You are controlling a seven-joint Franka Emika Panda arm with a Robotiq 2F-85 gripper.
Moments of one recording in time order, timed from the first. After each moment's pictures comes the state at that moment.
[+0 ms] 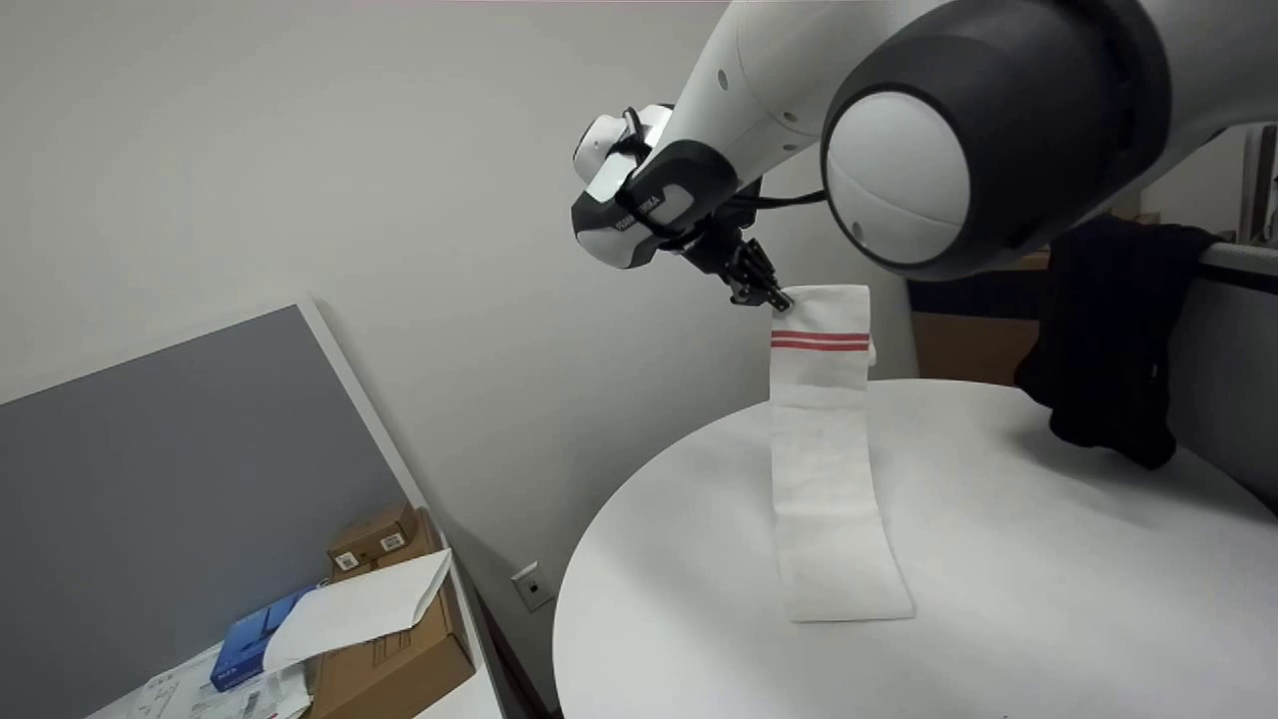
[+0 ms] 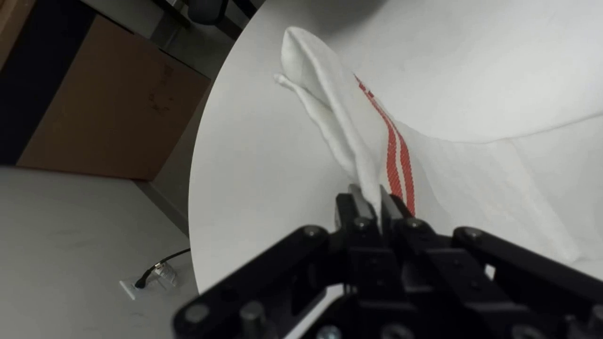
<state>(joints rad) 0.25 0.98 -0.08 -0.70 -0.55 1.55 -0.59</state>
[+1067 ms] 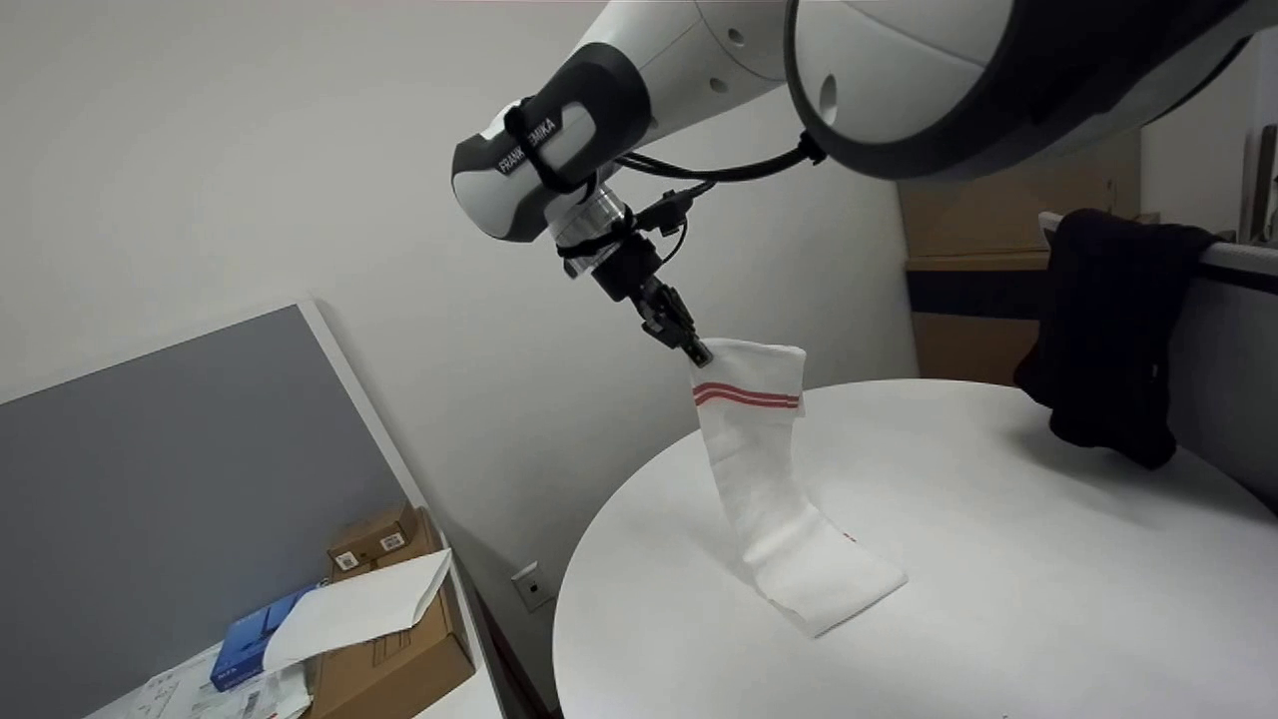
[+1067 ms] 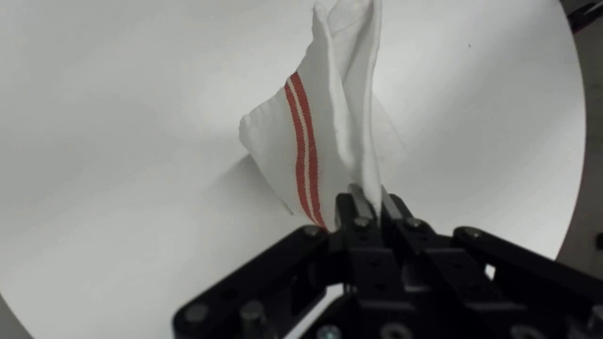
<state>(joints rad) 0.29 0.86 0.15 -0.81 -0.40 1.37 -0.76</state>
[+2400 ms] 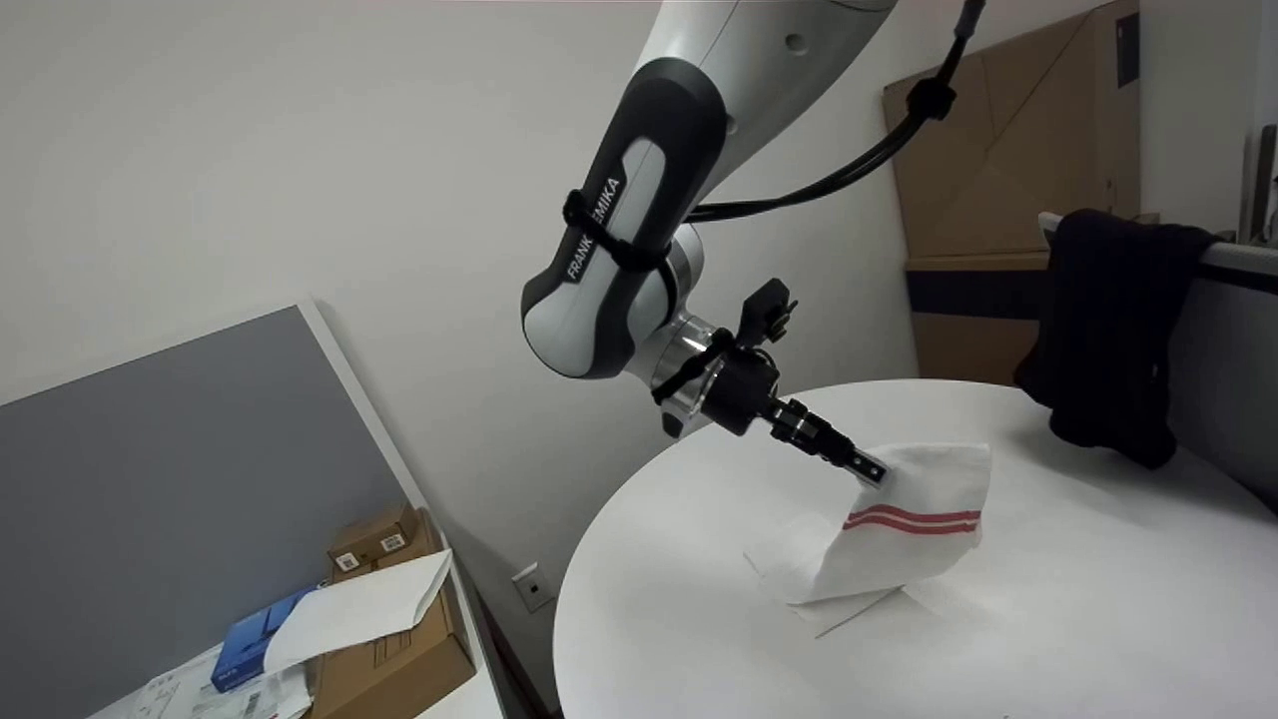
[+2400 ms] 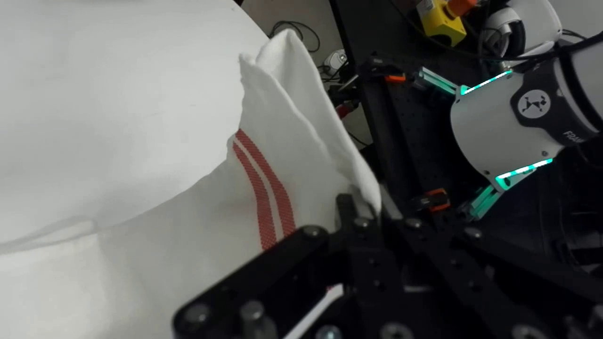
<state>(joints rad) 0.23 0.57 0.21 -1.63 -0.40 1.33 -0.95</state>
